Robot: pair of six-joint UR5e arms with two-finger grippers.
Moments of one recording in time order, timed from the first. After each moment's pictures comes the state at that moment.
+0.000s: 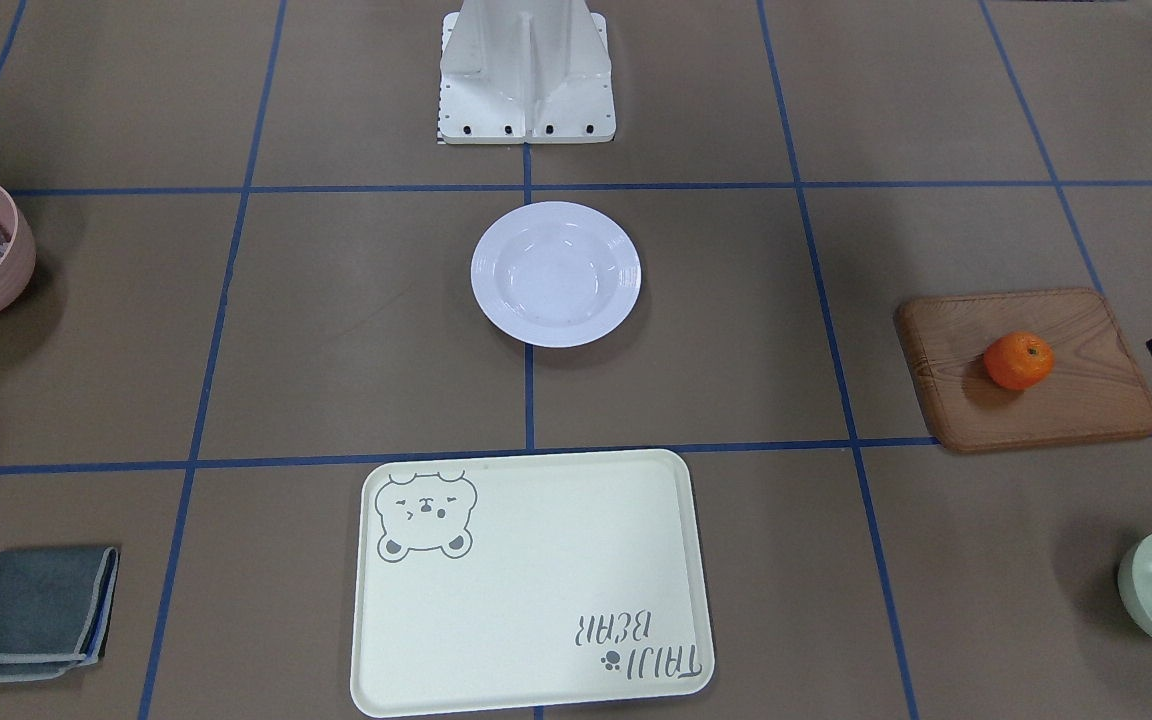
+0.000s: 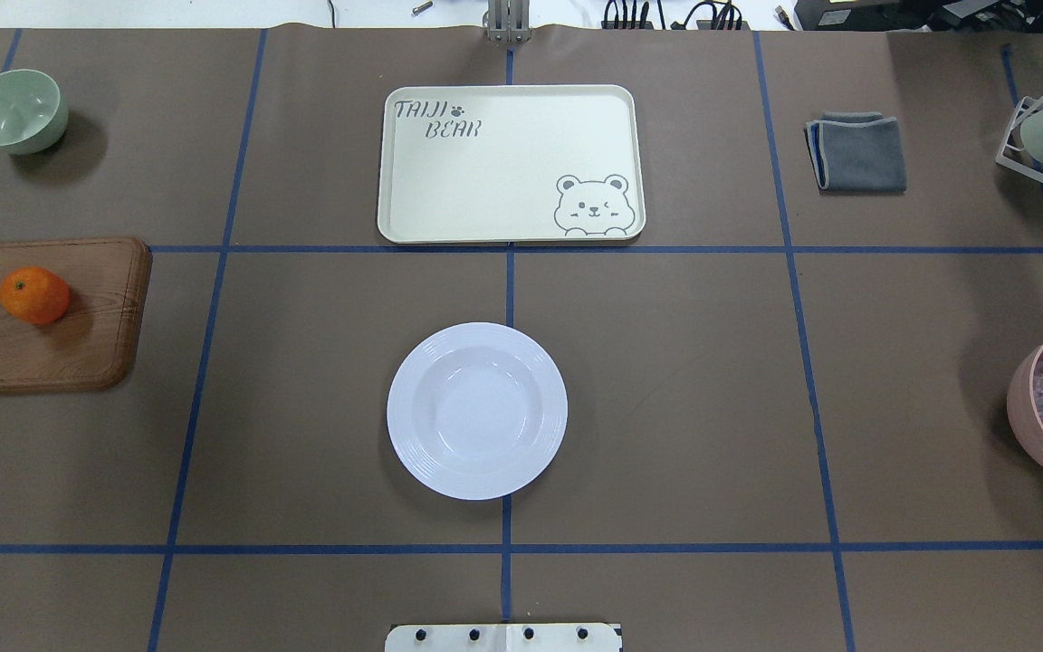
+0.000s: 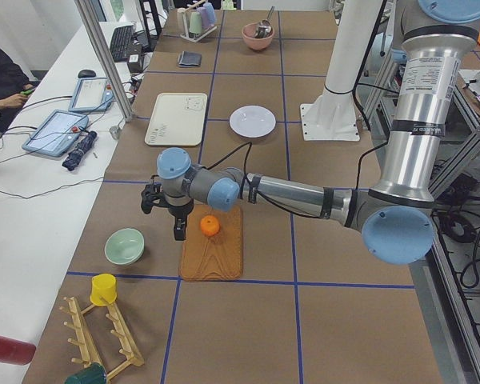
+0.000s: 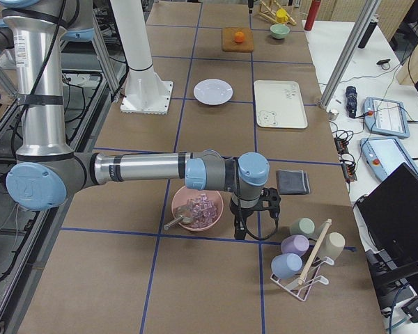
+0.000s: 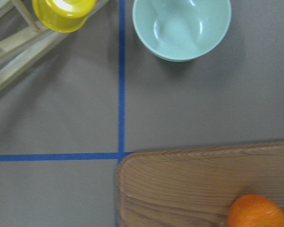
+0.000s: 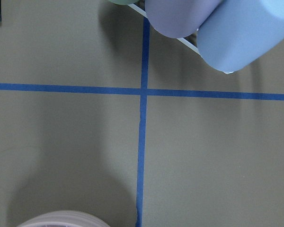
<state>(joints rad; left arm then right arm) -1.31 -1.71 -1.60 -1.81 -2.31 -0.53 1.54 -1.57 1.65 -1.66 2.30 -0.01</state>
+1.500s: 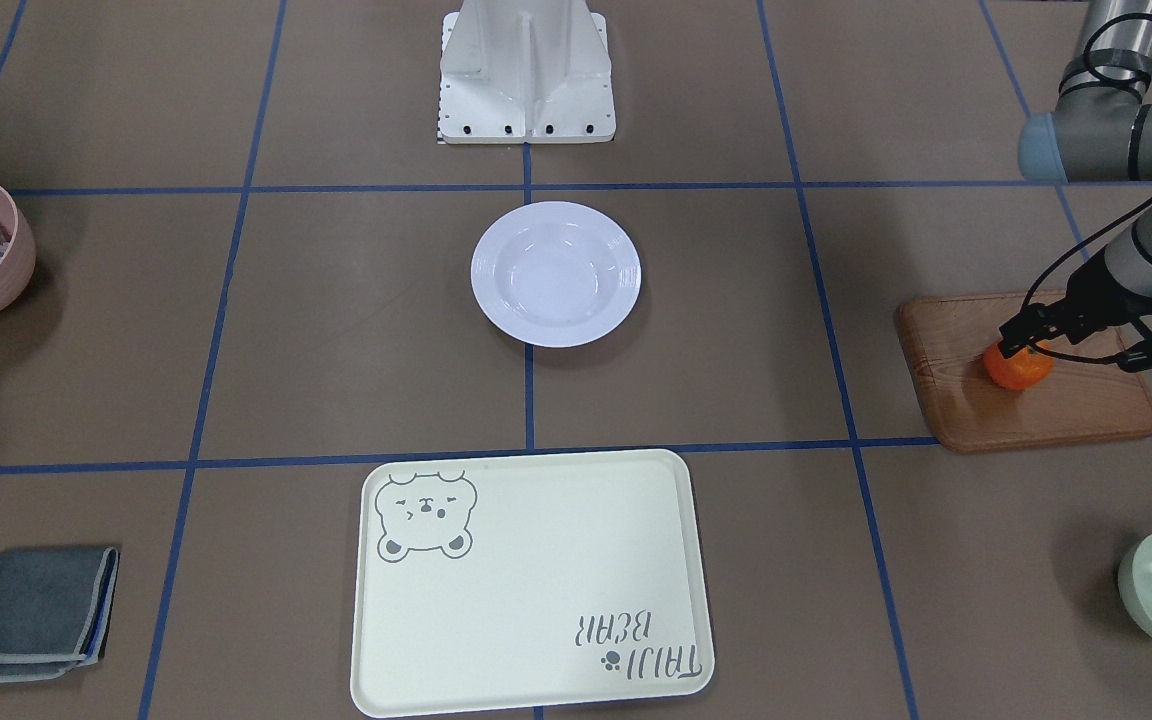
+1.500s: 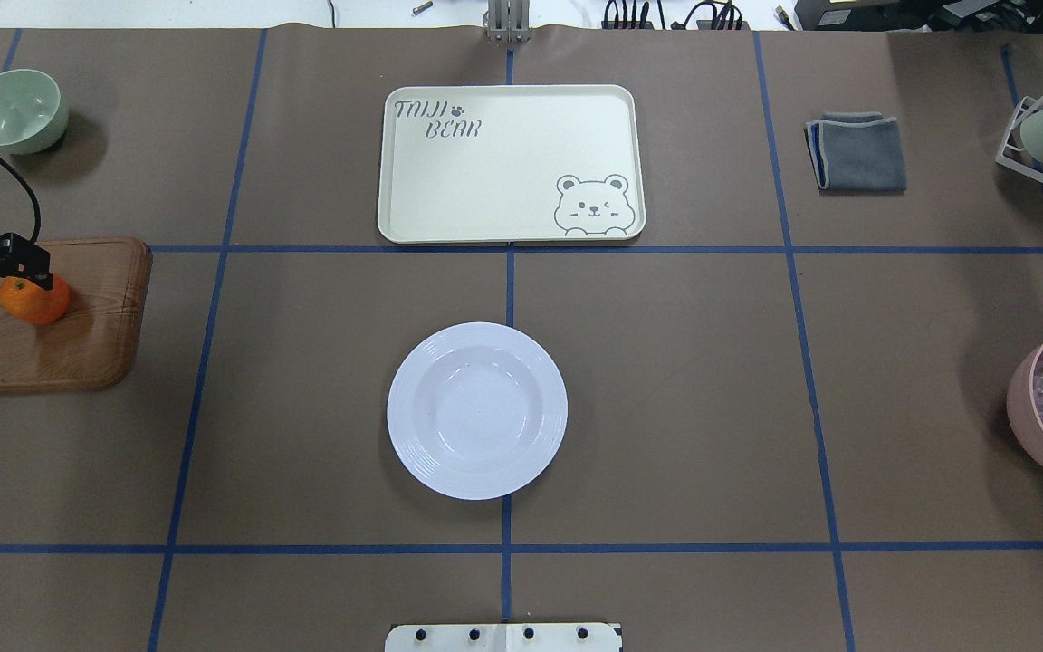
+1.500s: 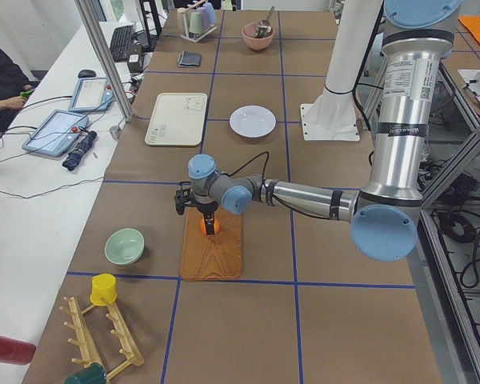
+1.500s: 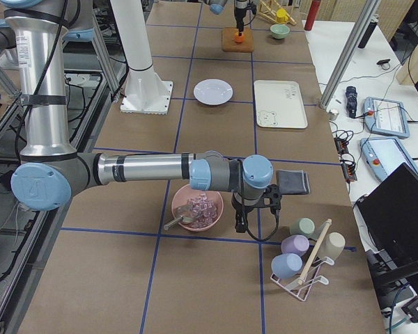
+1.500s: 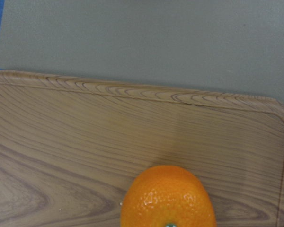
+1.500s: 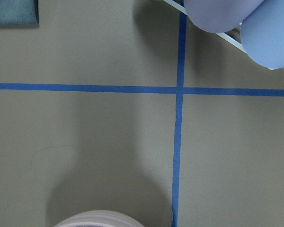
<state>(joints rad) -1.07 -1.64 -1.58 -1.95 -2.21 -0.83 1.53 -1.55 1.63 -1.66 2.41 -0.01</state>
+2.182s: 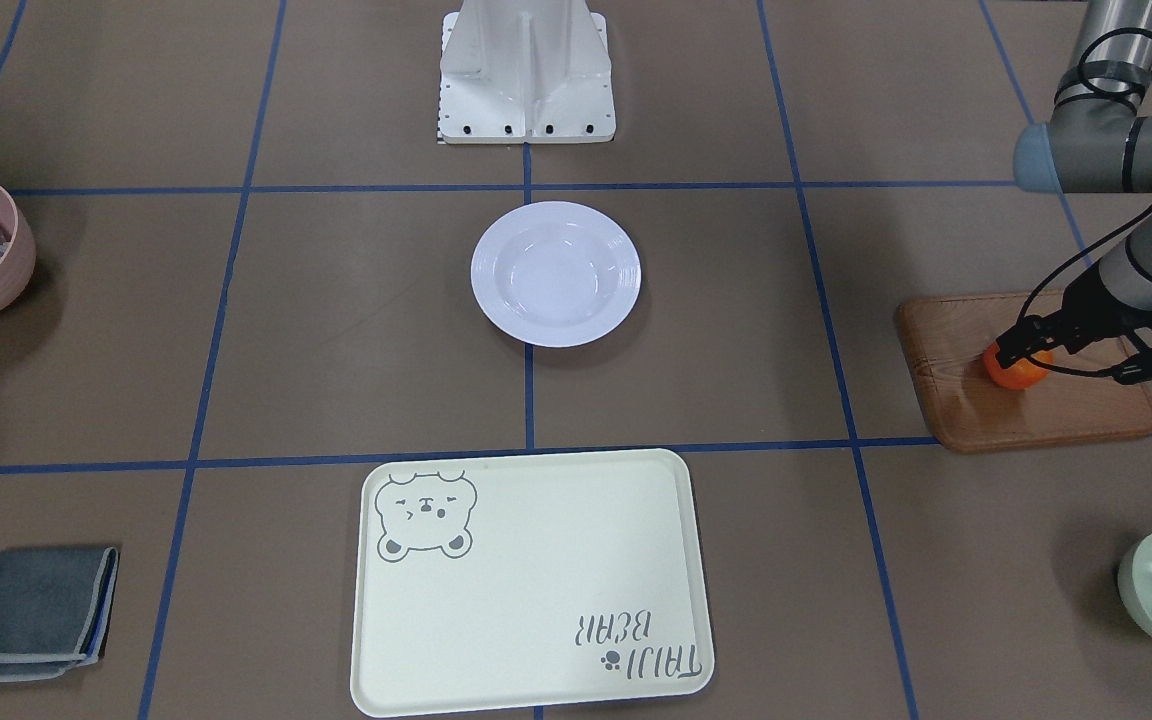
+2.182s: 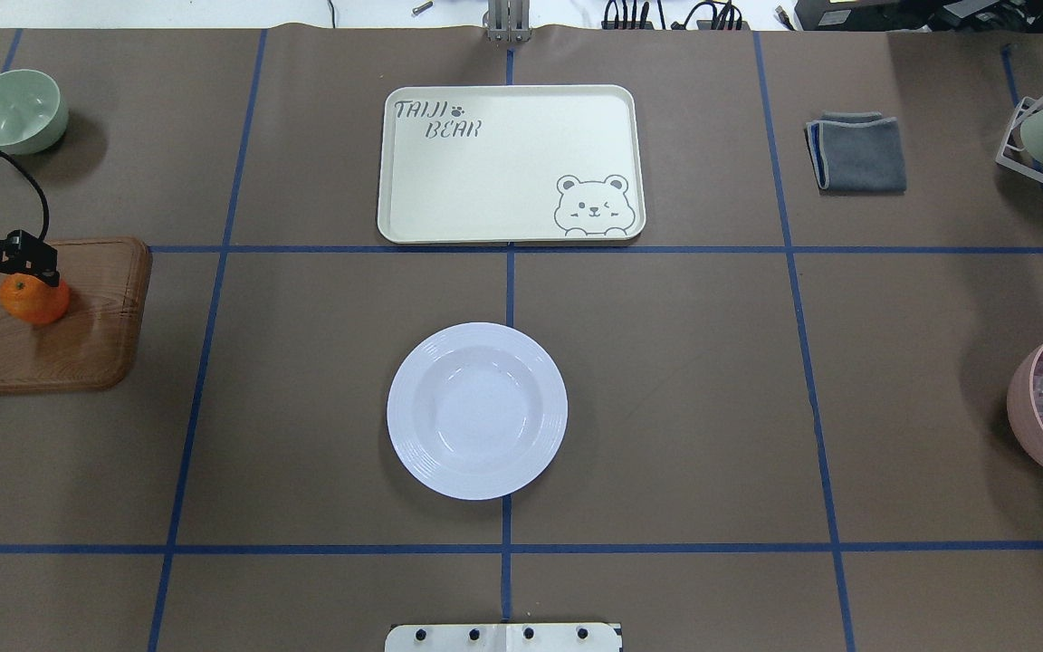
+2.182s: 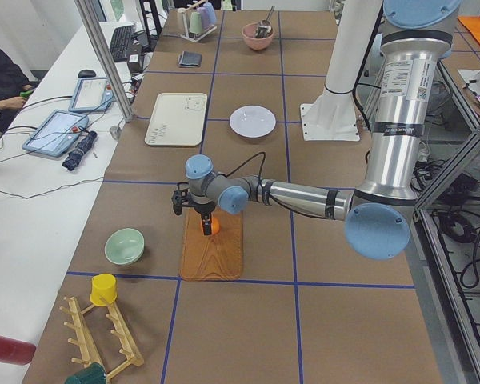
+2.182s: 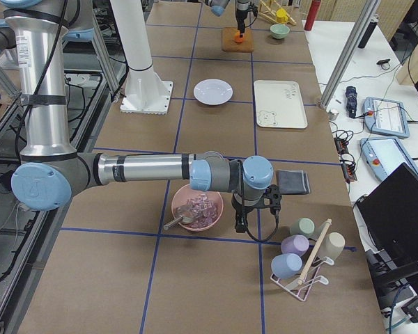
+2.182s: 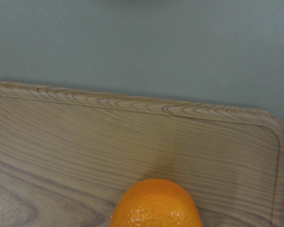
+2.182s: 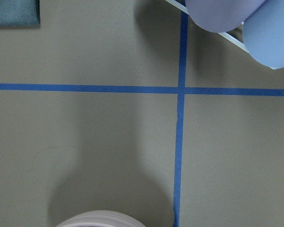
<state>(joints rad) -1.07 -1.67 -1.53 -1.96 -2.20 -0.82 1.53 -1.55 1.62 -1.66 2.42 -0.01</state>
